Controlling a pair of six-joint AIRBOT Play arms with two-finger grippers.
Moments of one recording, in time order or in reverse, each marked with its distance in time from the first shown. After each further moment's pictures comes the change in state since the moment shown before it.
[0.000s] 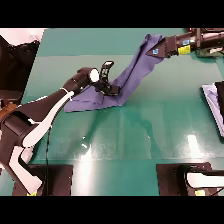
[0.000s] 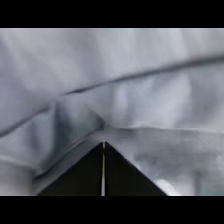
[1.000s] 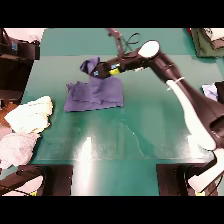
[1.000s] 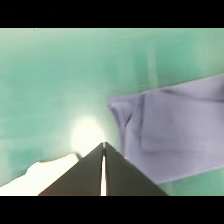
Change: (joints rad) left arm 0.376 0.665 0.013 0.429 -0.375 0.107; right arm 0.476 -0.336 0.122 0.003 -0.369 -0.029
